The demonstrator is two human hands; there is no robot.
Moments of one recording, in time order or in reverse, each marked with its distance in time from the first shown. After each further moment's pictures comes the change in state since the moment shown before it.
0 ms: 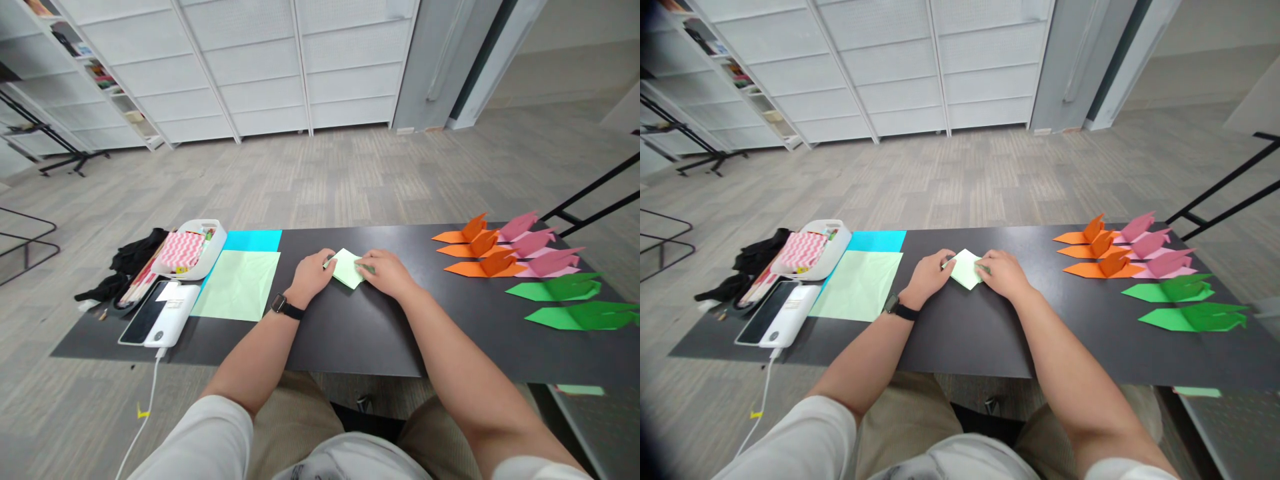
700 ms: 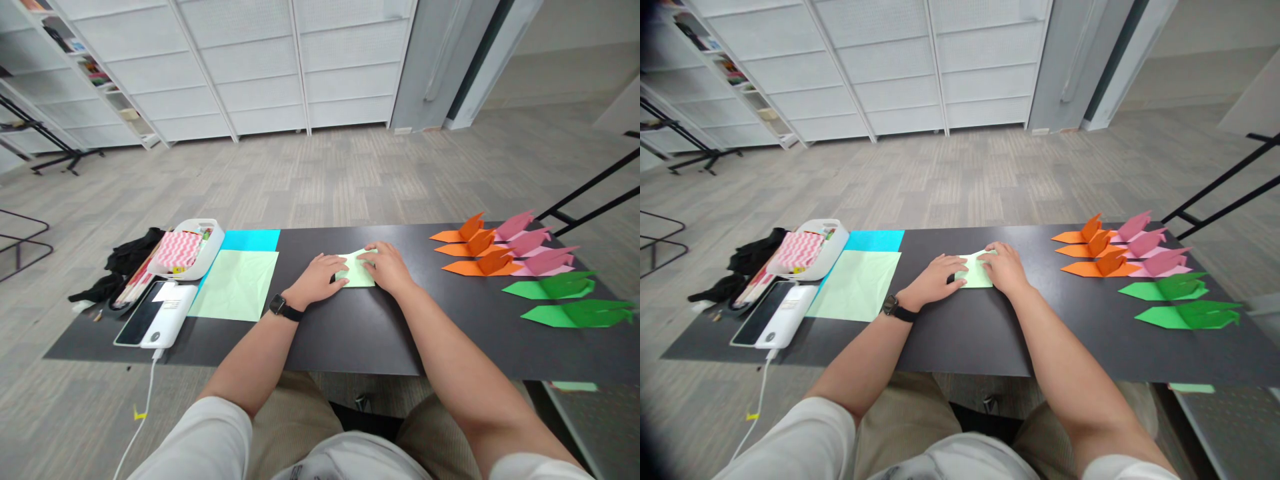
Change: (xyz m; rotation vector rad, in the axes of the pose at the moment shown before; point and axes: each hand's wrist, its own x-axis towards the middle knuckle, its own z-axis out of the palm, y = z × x) left_hand -0.007 0.001 0.005 0.020 -0.216 0.404; right_hand 0.002 0.015 0.012 -0.089 0.166 0.036
